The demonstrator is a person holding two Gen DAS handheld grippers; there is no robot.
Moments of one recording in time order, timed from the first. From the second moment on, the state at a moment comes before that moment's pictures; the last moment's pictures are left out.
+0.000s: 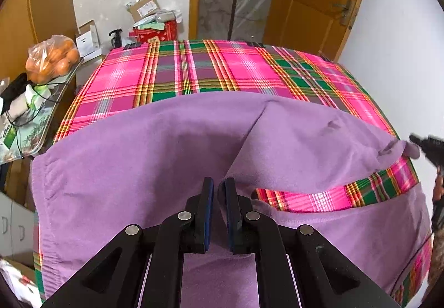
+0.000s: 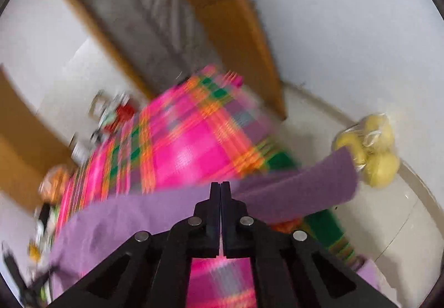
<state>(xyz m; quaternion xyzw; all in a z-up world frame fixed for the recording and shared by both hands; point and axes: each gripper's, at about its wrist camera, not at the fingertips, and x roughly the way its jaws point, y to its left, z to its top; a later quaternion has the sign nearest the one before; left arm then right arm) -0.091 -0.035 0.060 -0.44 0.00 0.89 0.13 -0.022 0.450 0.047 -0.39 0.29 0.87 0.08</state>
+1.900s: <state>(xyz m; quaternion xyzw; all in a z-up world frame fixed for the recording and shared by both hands) -0.071 0.173 0.017 -0.38 0.28 0.85 0.22 -0.041 0.413 0.027 -0.32 0.42 0.85 -0.01</state>
